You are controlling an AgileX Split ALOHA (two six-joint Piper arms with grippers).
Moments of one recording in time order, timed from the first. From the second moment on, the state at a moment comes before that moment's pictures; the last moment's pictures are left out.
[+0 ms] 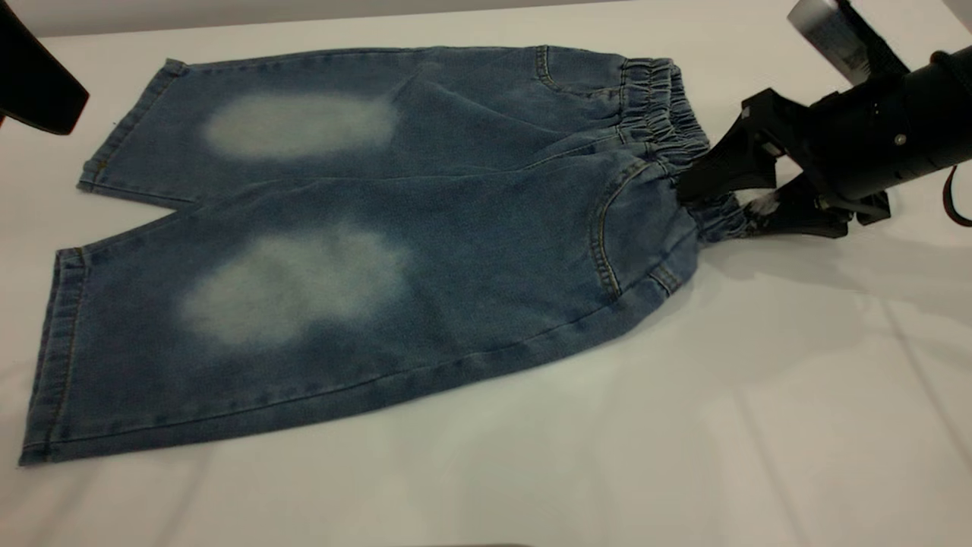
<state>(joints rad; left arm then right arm) -0.03 1.30 -0.74 -0.56 0.70 0.64 0.01 2.23 -0.91 1.79 0.71 -1.59</state>
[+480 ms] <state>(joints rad) -0.03 1.30 -0.74 -0.52 0.71 0.64 0.01 2.24 -0.91 1.72 0.76 -1.52</state>
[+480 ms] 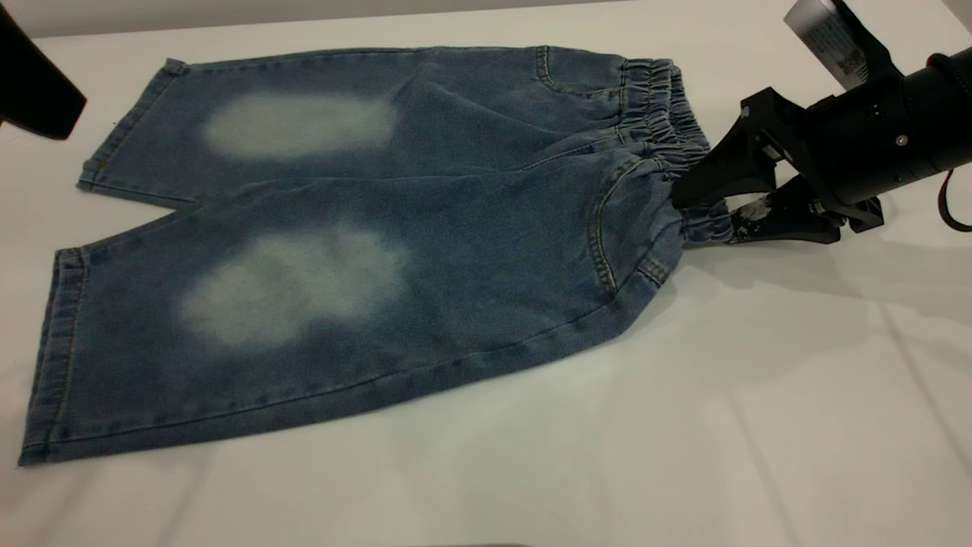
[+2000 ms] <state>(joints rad) -0.03 1.30 -0.66 -0.34 0.68 0.50 0.01 2.21 -0.95 1.67 0.51 -1.42</state>
